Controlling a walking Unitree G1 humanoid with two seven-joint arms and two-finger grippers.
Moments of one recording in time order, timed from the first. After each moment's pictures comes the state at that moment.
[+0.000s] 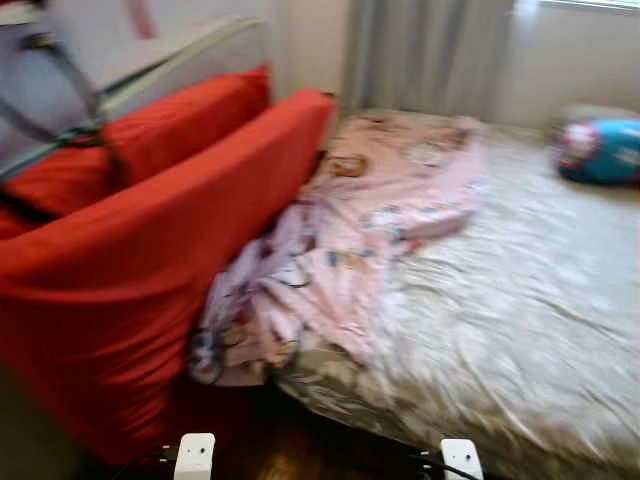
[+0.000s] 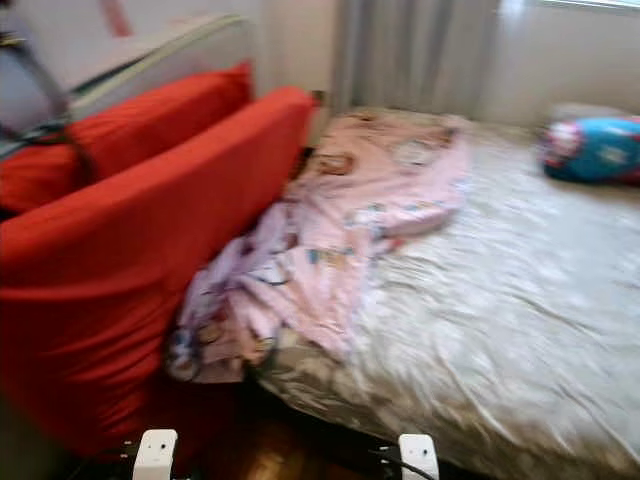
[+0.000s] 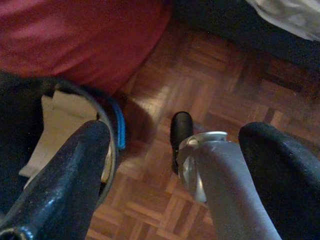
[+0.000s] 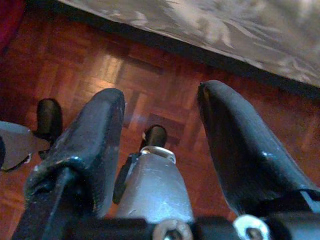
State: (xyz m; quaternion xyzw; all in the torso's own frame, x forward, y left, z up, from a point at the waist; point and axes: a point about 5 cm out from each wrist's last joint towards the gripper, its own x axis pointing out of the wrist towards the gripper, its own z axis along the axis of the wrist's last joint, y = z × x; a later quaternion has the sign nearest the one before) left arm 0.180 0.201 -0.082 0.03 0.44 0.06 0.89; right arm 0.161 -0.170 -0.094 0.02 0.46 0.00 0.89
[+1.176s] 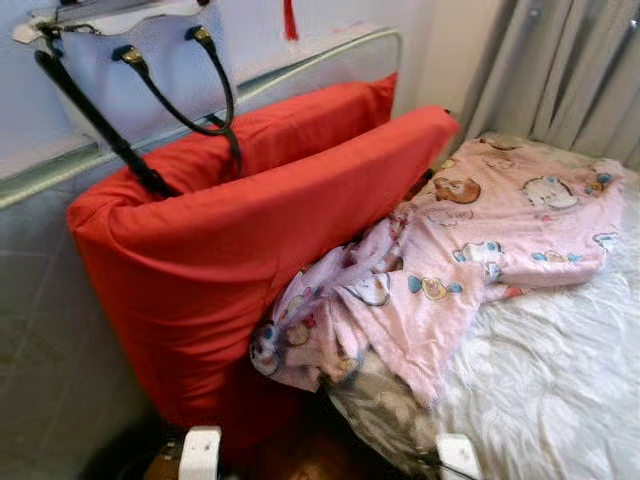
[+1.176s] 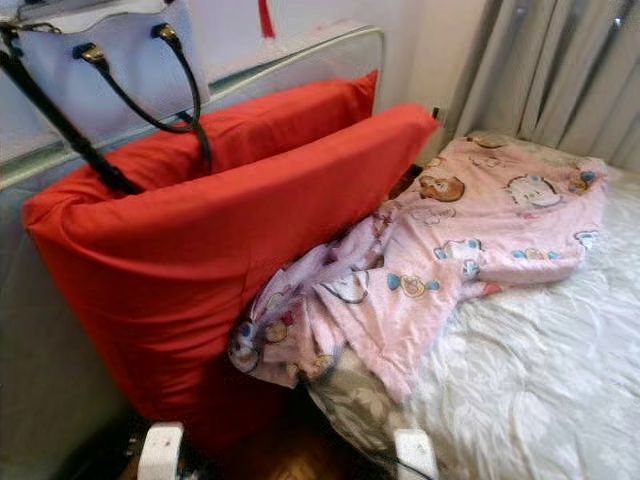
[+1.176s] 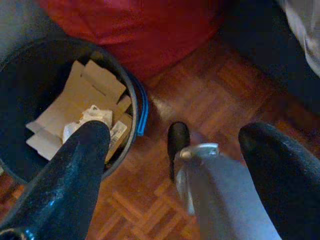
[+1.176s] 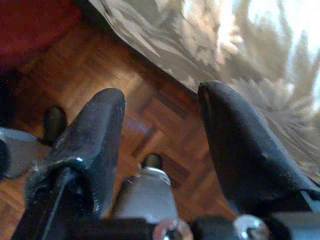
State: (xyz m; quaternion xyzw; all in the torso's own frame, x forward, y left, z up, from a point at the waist) left arm 0.190 0.192 -0.079 0.02 0.43 0.05 0.90; right arm 0.157 -0.173 -0.095 0.02 0.46 0.00 0.89
